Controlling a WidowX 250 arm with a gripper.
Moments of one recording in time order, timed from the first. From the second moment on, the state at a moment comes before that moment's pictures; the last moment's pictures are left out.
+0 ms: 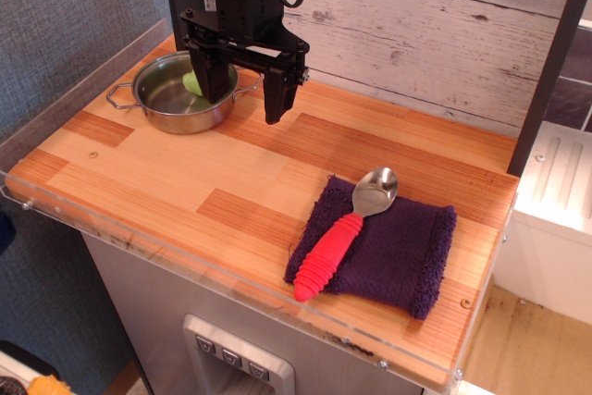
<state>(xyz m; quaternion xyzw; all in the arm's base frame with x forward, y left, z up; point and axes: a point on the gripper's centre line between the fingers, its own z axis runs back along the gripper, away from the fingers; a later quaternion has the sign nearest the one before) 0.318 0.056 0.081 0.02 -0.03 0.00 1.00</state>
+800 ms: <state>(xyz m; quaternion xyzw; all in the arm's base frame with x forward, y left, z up) 0.285 0.015 0.063 0.03 -0.02 -0.01 1.00</state>
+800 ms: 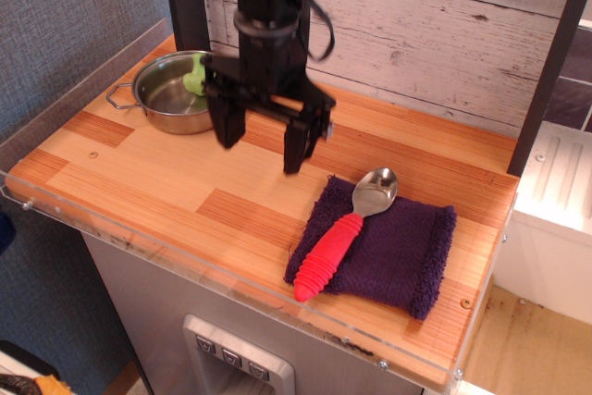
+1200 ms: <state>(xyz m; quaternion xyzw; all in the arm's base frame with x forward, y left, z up) 0.254 -0.050 0.054 0.01 -0.02 -0.09 1.00</state>
